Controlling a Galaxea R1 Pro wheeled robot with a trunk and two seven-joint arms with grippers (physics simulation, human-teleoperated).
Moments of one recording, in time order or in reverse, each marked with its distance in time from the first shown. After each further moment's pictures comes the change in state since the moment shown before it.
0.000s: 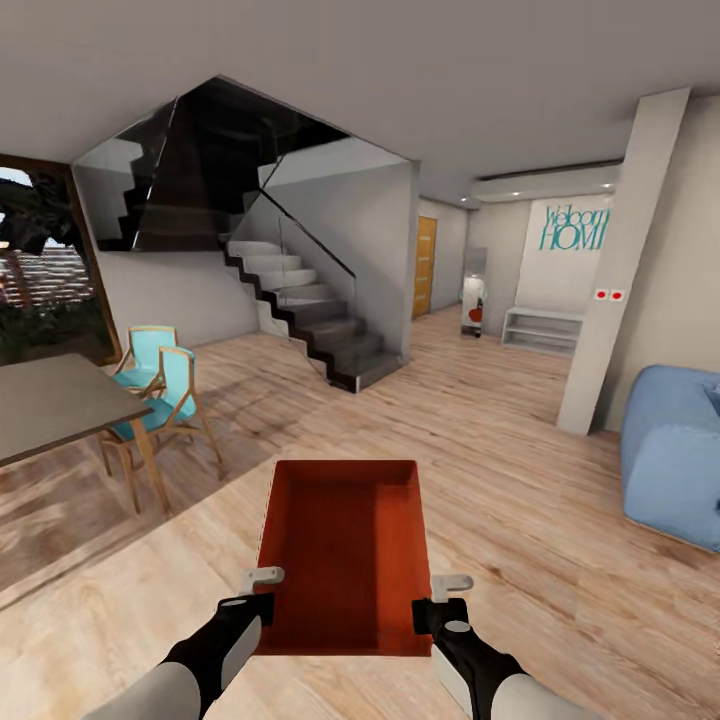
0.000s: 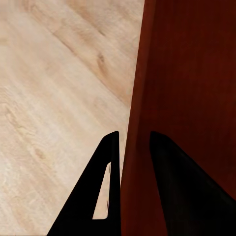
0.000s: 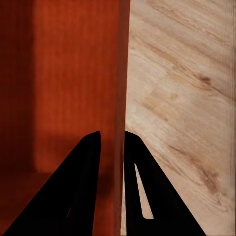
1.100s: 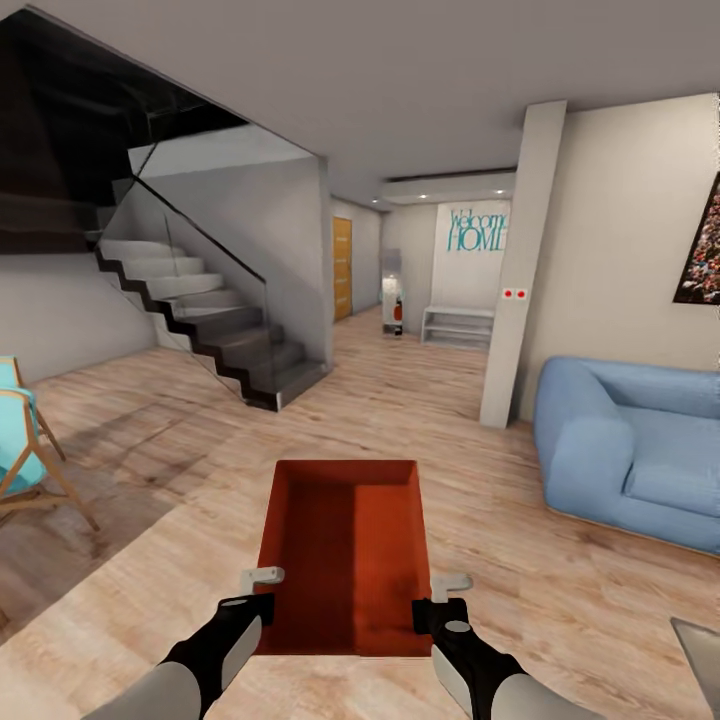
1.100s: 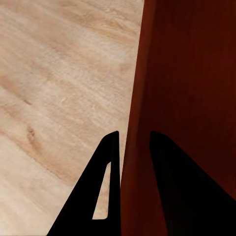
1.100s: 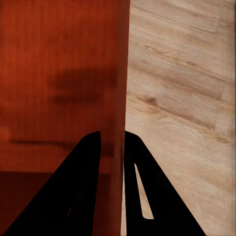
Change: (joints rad) left arm 0.000 -0.001 0.001 0.000 -0.001 0.000 0.002; right arm 0.000 0.000 -0.007 0.000 0.007 0.000 0.002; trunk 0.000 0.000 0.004
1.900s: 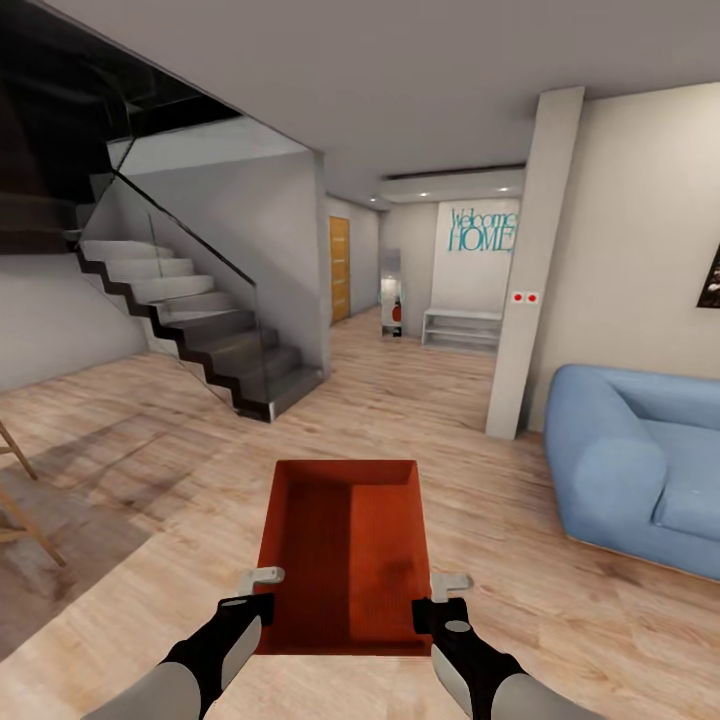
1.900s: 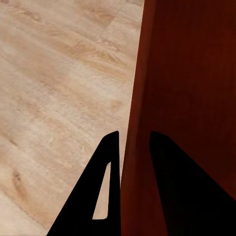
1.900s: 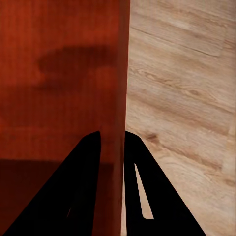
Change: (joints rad) left arm 0.000 0.001 -0.002 0.000 0.002 -0.001 0.000; right arm 0.000 0.000 0.008 -0.001 -0.007 0.000 -0.002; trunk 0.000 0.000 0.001
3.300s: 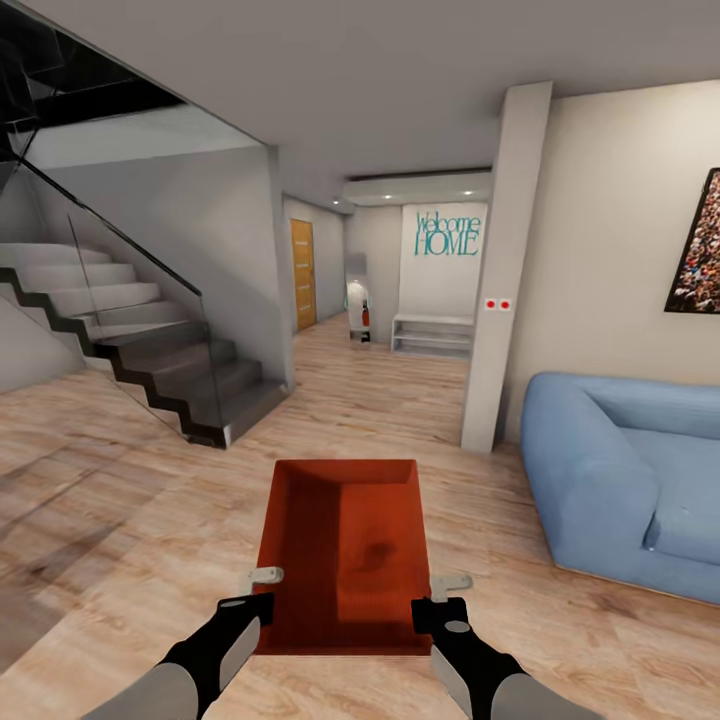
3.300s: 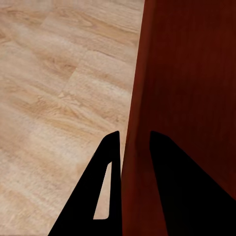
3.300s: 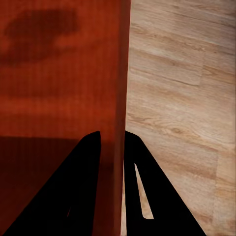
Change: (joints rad) left arm 0.002 0.010 -0.047 -0.002 0.055 -0.010 0.002; right arm -0.001 0.002 -0.005 0.004 0.011 -0.007 0.002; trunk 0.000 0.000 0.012
